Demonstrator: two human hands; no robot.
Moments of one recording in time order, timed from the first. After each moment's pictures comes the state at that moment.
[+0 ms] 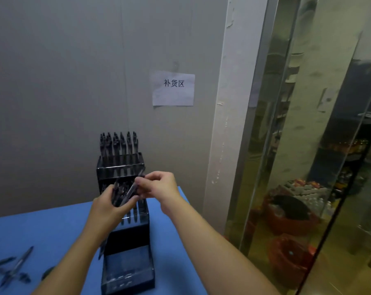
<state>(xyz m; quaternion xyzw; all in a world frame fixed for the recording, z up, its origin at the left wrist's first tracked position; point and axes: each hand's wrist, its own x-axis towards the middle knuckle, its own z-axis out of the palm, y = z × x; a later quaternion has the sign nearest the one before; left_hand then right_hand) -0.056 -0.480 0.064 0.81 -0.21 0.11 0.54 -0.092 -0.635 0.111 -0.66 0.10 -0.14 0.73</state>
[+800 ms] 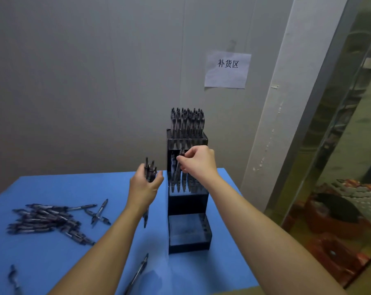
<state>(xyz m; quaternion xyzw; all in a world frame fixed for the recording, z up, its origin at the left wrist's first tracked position) -0.051 -0.384 0.038 0.78 -0.13 0.12 0.60 -0.076 -0.547 0.113 -0.85 0.13 -0.23 0.46</state>
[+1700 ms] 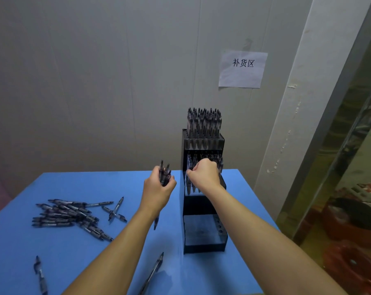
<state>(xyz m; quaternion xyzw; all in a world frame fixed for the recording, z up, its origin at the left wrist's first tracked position) -0.052 -0.369 0.032 0.79 -0.13 0.11 0.58 -0.056 -0.521 0.077 -0.92 0.18 -0.16 0.32</state>
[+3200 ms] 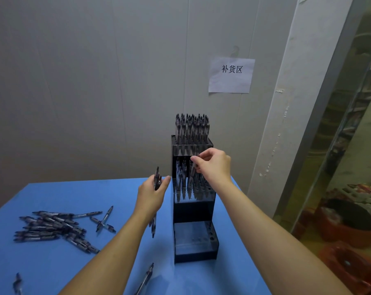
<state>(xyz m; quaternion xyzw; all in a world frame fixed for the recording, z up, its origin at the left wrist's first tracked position) -0.023 -0.389 0.015 0.79 -0.12 0.06 0.59 -0.072 -0.569 0.108 -0.80 0.15 -0.30 0.51</state>
